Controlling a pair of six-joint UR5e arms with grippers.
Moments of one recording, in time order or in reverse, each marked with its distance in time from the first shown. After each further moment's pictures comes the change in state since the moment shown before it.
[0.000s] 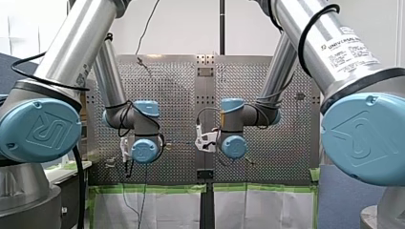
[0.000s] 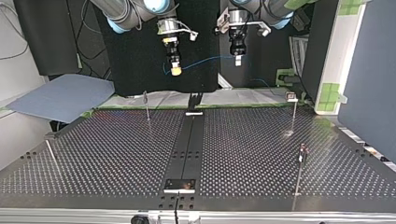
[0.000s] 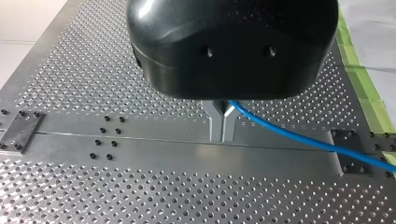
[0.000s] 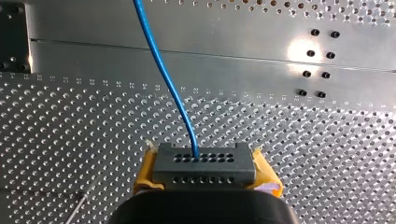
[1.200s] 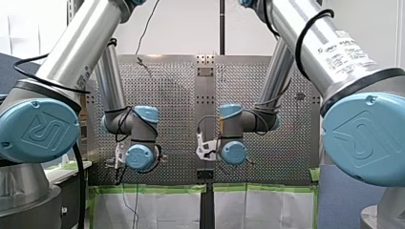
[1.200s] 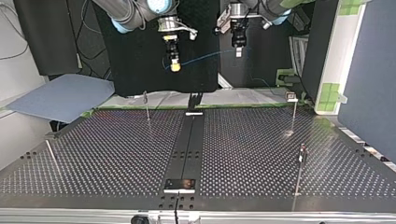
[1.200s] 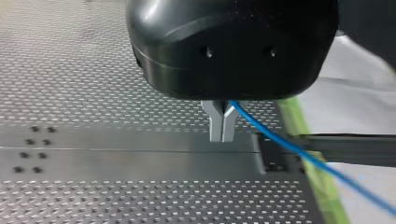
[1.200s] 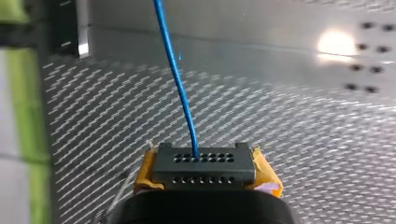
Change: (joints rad) left arm -0.027 -0.055 -0.030 -0.074 -0.018 0.068; right arm 0.010 0.053 -0.003 0.059 0.057 0.010
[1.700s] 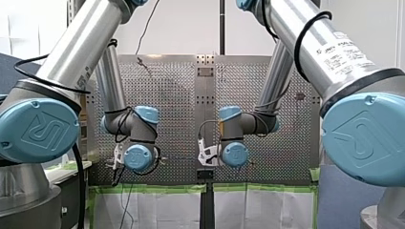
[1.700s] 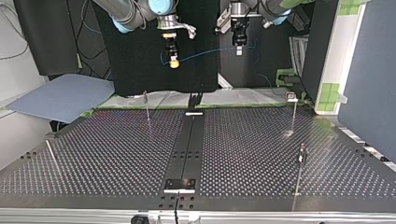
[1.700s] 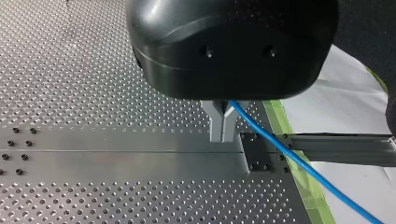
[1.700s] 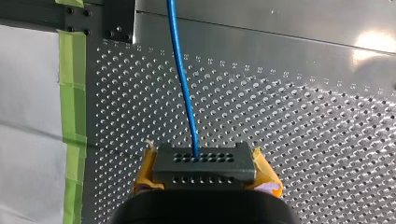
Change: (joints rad) left arm -0.001 -0.004 -0.001 -0.025 0.000 0.009; right arm 0.001 0.014 0.000 0.078 0.018 0.001
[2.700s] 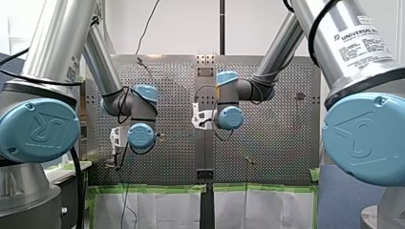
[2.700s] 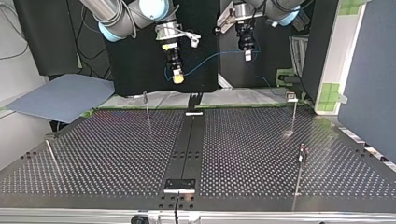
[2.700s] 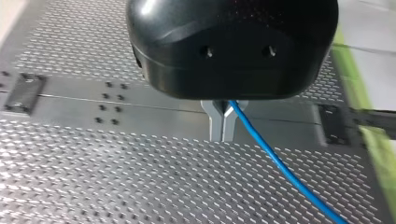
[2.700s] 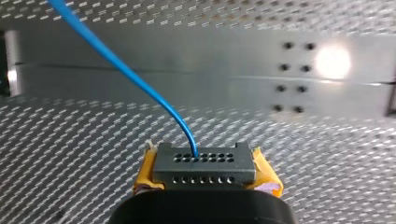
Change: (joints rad) left arm 0.015 0.224 0.026 -0.165 -0.100 -0.131; right arm -0.003 -0.209 -0.117 0.201 -0.107 0.066
